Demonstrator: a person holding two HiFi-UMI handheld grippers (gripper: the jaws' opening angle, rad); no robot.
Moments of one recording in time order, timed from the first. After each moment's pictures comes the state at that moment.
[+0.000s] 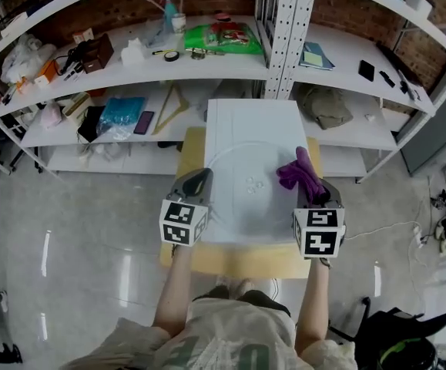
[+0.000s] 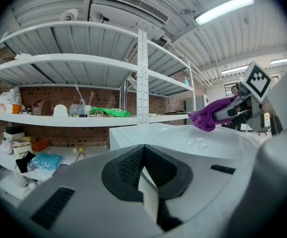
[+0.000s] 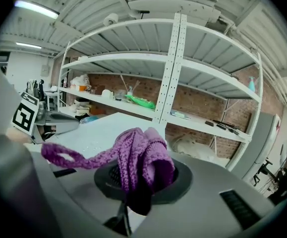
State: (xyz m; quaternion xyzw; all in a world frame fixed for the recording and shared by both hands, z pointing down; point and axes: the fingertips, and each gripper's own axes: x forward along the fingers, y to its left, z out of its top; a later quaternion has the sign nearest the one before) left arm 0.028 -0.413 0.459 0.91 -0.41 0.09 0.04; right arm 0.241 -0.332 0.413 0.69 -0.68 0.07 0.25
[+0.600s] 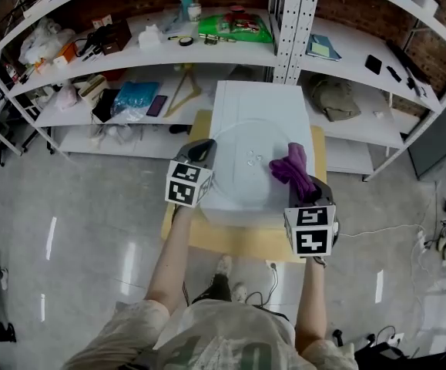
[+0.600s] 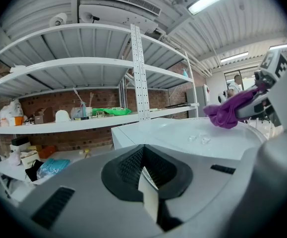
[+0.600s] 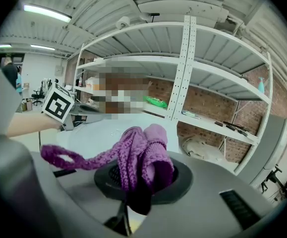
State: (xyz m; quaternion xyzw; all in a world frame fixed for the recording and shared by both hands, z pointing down) left arm 0.029 -0.417 0.460 0.90 -0.42 0.13 0.01; right arm 0.207 -0.281 0.425 0.64 -0.72 0.06 0.26
